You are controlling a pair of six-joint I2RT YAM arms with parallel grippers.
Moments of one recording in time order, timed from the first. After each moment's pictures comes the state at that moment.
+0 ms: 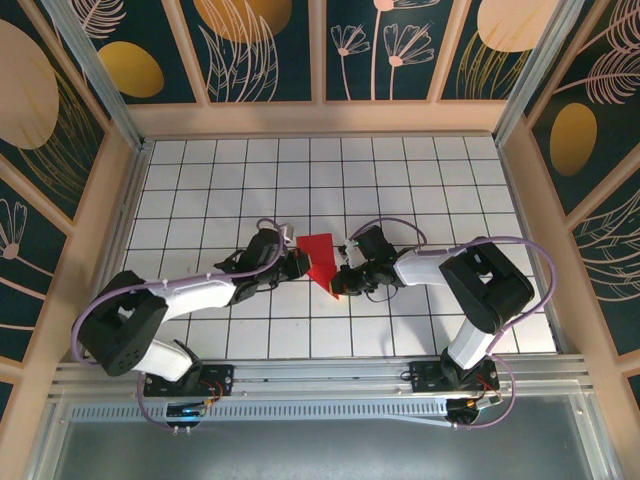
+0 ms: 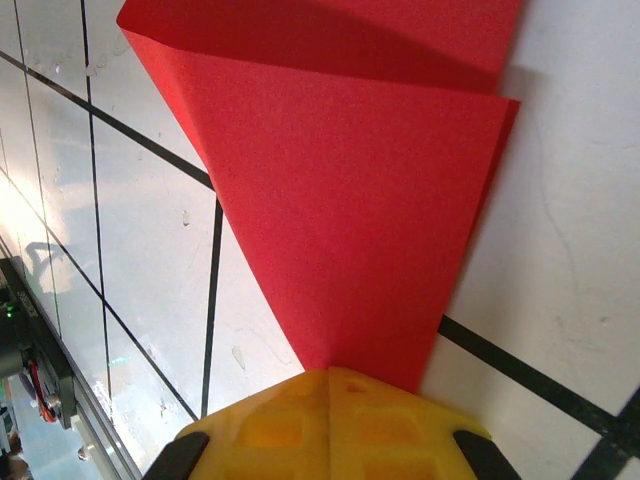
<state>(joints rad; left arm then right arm) -0.72 1.44 0.58 0.21 0.17 -0.88 0.66 1.69 0.68 -0.03 -0.59 0.56</state>
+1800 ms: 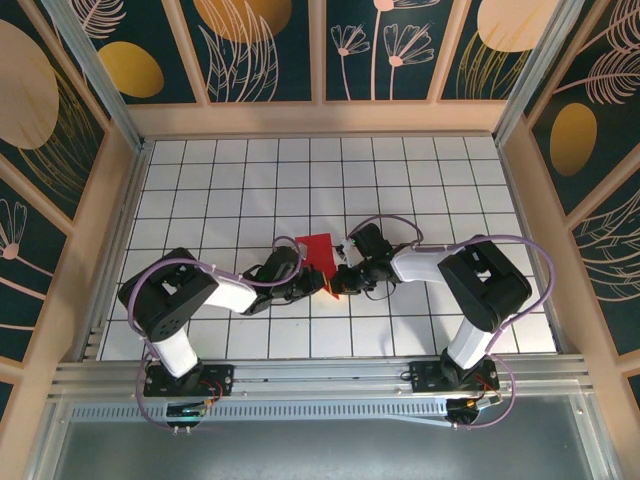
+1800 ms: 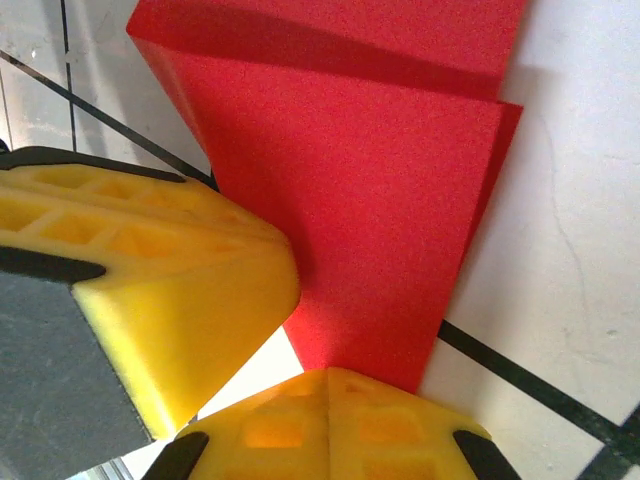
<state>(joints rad) -0.81 1.74 0.54 0.52 0.23 -1.11 0.67 1.71 0.74 -0.12 -0.57 0.52</state>
